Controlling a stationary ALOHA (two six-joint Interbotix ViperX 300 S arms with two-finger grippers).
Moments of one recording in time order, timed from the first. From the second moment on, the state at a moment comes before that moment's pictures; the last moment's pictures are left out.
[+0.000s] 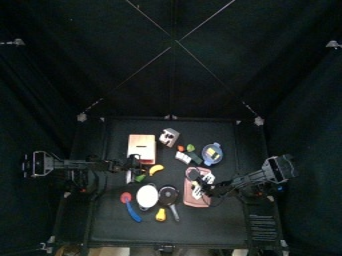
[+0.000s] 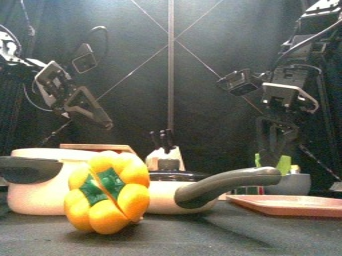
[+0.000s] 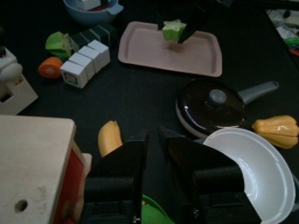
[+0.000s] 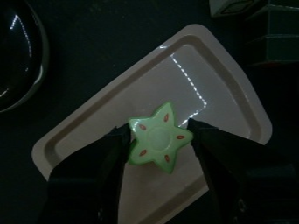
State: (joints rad) left arm 0.27 -0.40 1.13 0.69 -0.36 -0.62; right arm 0.24 -0.08 0.76 -0.66 0.72 1.42
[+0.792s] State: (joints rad) left arm 0.30 -0.41 1.14 0.66 -0.31 -0.62; right arm 0.24 -0.02 0.51 -0.80 0.59 1.42
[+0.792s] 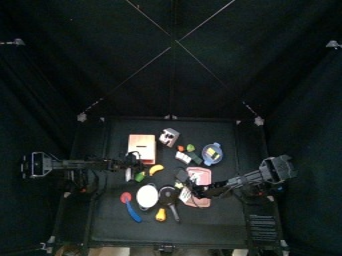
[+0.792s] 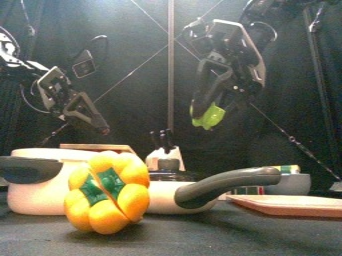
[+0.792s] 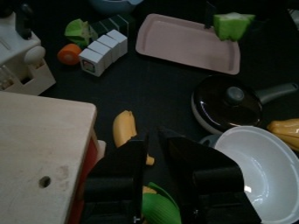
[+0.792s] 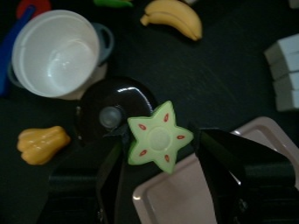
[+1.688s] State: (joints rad) left arm 0.30 -0.42 1.14 0.65 -0.31 -0.62; right arm 0.23 0.32 0.20 -0.96 0.36 1.42
